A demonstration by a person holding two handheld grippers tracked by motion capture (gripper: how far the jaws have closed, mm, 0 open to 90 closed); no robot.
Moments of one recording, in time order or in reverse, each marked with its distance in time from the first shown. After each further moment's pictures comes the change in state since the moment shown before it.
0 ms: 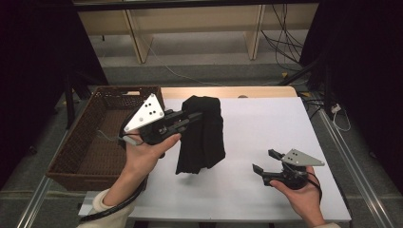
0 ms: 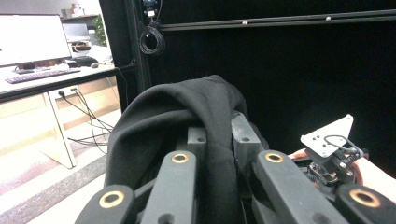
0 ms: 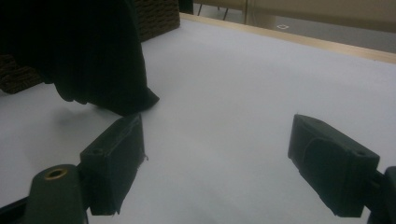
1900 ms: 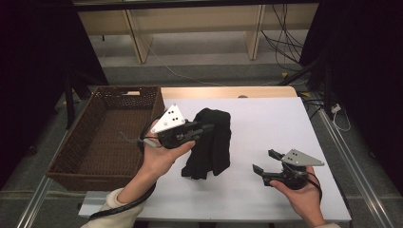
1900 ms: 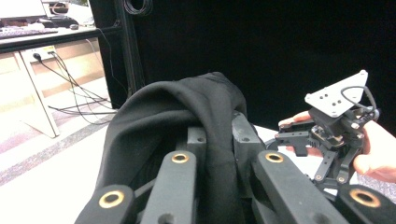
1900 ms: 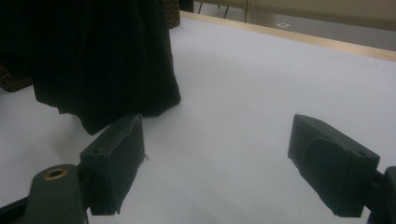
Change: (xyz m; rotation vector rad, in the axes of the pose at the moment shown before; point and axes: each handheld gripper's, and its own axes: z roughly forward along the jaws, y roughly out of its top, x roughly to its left) left arm -0.001 -0.039 0.034 0.137 -0.038 -0.036; right arm 0.000 -0.001 0.000 0.007 0.000 -0.001
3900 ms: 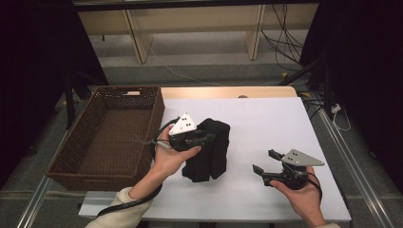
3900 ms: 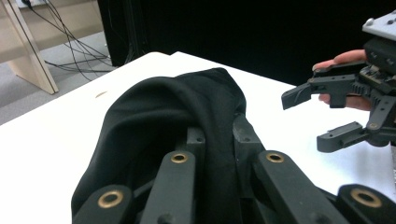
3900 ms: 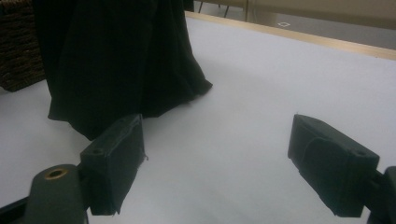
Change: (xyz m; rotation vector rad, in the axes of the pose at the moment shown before) left arm 0.017 -0.049 0.034 0.166 0.019 -0.038; right arm 0.000 0.000 0.000 0.002 0.001 0.002
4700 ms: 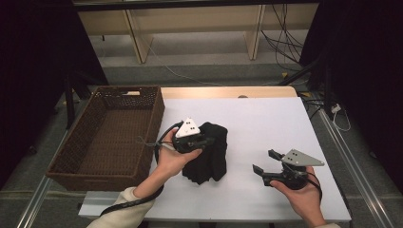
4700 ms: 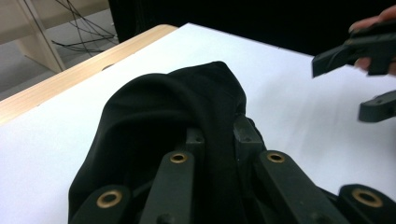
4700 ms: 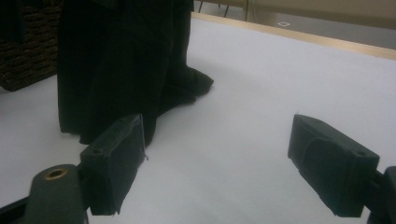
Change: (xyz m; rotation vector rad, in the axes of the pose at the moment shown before) left arm 0.008 -0.022 0.017 0.091 0.042 0.017; right arm 0.000 0.000 0.000 0.003 0.000 0.000
